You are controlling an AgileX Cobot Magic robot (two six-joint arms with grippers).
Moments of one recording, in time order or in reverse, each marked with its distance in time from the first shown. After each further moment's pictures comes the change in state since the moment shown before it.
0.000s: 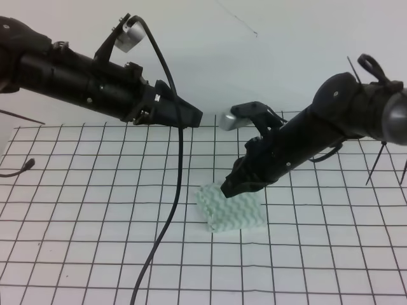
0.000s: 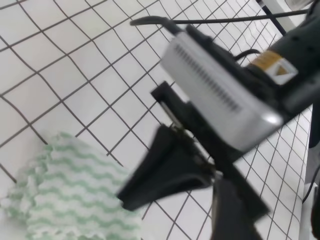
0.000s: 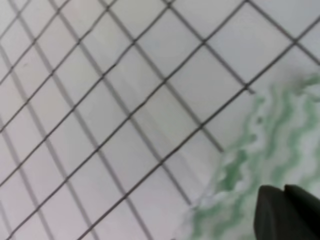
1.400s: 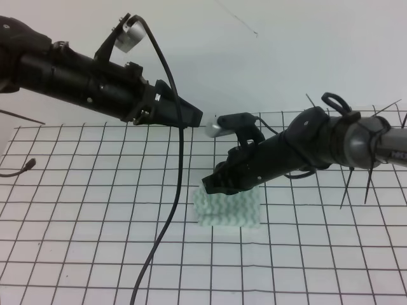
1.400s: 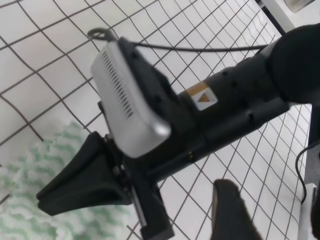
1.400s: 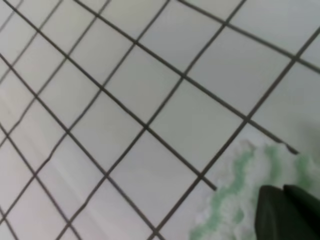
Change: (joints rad) left arm 0.000 -0.001 0.000 -0.002 0.005 -0.007; right arm 0.059 0.102 0.000 0.196 -0.319 -0.089
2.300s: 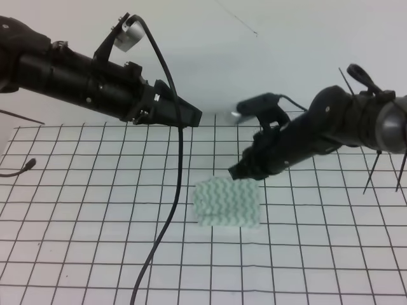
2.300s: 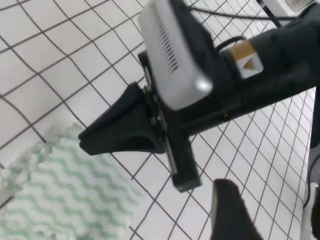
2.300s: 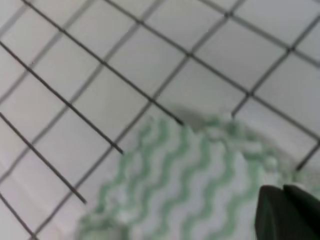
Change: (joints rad) left arm 0.000 0.000 0.000 -0.001 0.000 0.009; right arm -0.046 -0.081 0.028 -0.339 -0.036 0.190
